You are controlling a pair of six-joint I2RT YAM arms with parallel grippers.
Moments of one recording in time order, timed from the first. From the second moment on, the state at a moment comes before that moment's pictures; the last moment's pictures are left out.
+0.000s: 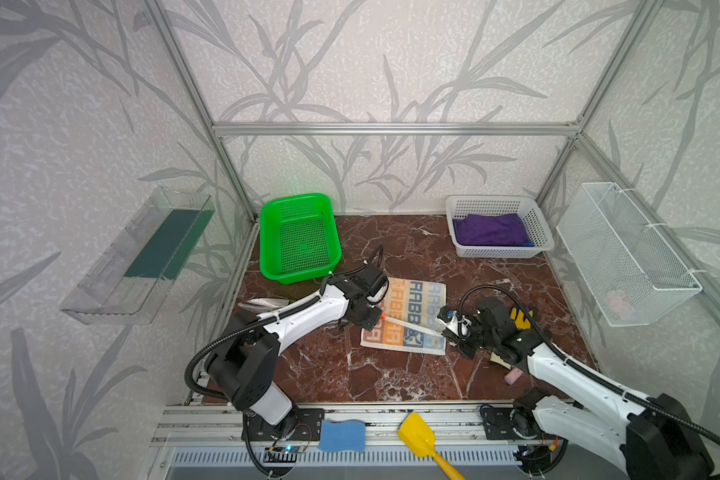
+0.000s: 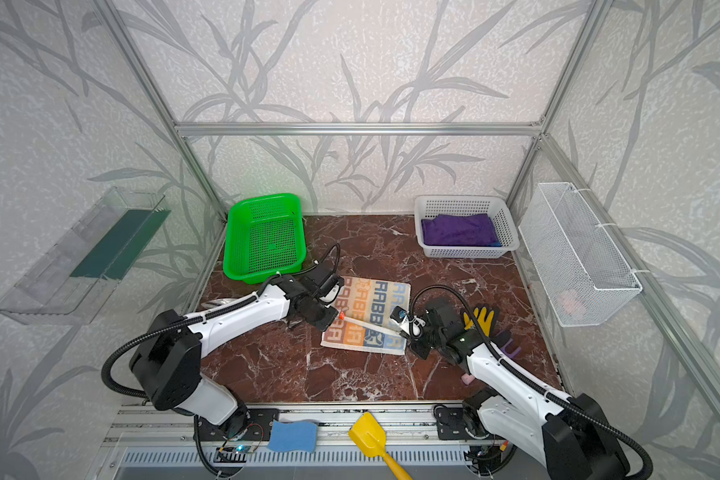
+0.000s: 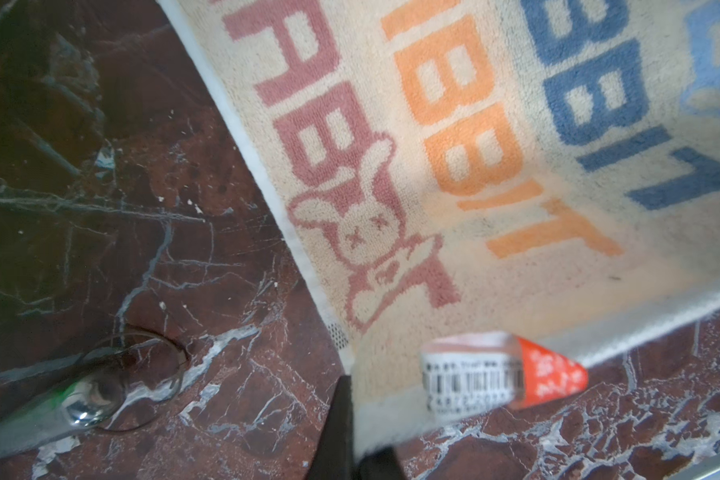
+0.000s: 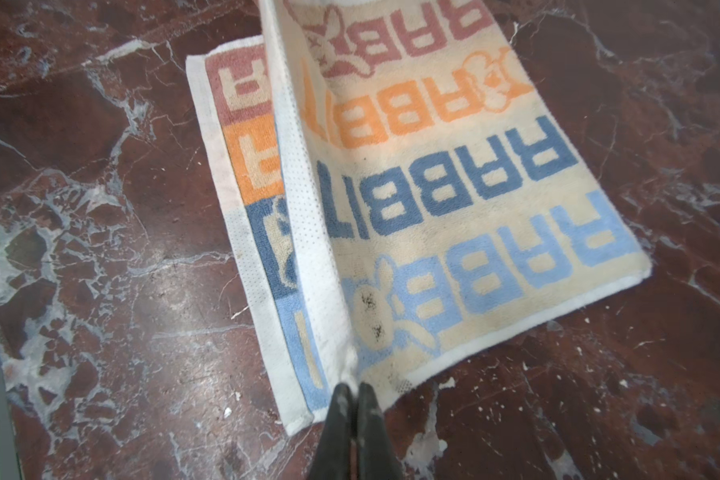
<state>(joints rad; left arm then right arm) -0.68 1.58 1.07 -0.79 -0.04 -0.14 0.50 1.03 0.43 -0.27 -0.34 -0.49</state>
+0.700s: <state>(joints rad) -0.69 1.54 1.03 -0.82 -0.04 -0.21 0.55 1.01 0.44 -0.31 -0.41 -0.63</state>
